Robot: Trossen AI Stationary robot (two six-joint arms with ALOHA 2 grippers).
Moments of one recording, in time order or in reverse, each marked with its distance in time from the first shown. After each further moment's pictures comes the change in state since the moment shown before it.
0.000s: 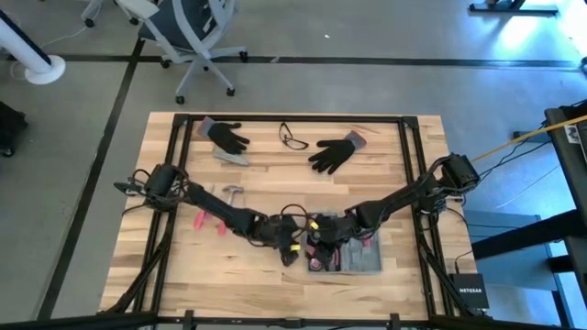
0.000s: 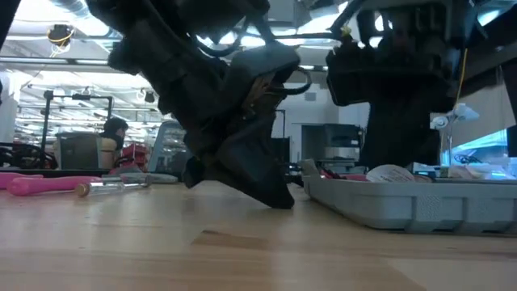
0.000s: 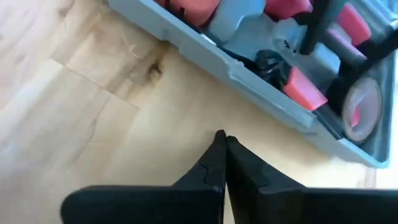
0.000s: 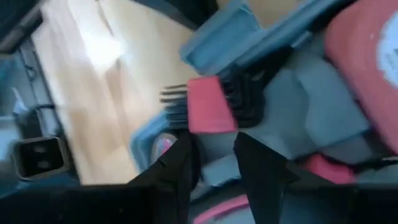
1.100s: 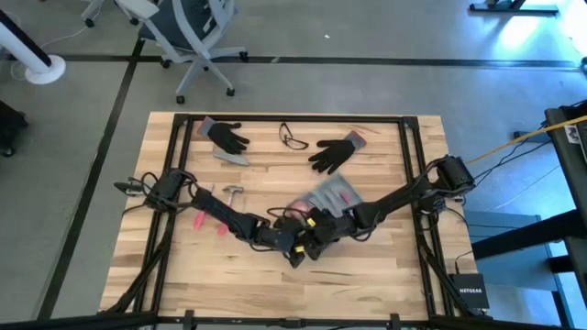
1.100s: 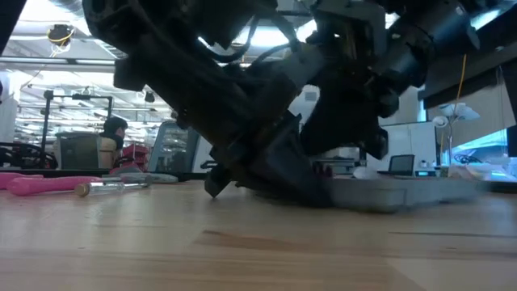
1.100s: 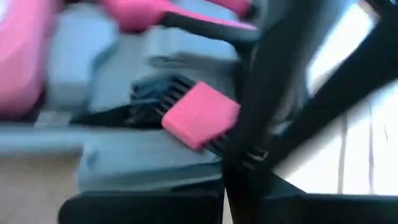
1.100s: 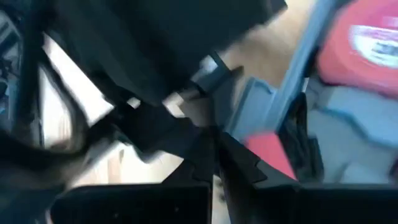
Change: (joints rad) left arm 0.028 0.085 0.006 0.168 -0.130 0.042; right arm -0.018 0.043 0.001 0.232 0.265 -0.098
